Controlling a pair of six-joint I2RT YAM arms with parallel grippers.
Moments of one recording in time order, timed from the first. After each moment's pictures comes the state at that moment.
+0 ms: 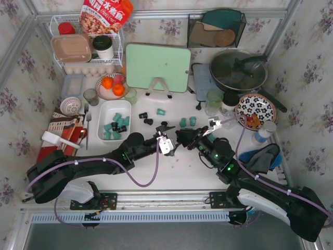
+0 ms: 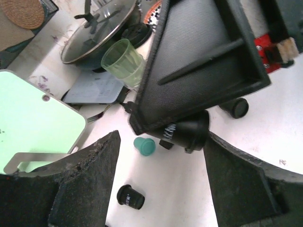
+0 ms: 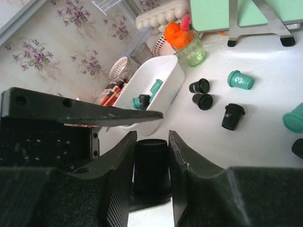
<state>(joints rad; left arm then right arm) -1.02 1.37 0.57 0.79 0.18 0.53 0.81 0.82 0.29 0.61 0.16 0.61</state>
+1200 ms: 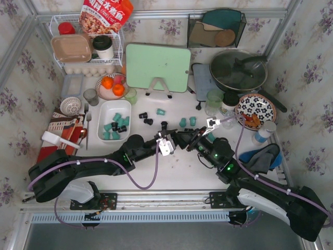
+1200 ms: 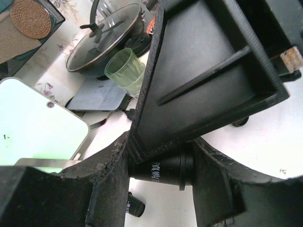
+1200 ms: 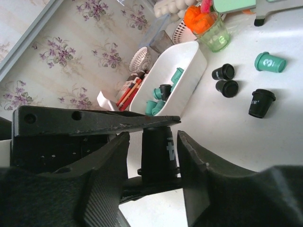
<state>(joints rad) -1.05 1.39 0.56 0.88 0.15 0.53 0.81 0.83 0.27 0.64 0.09 0.76</state>
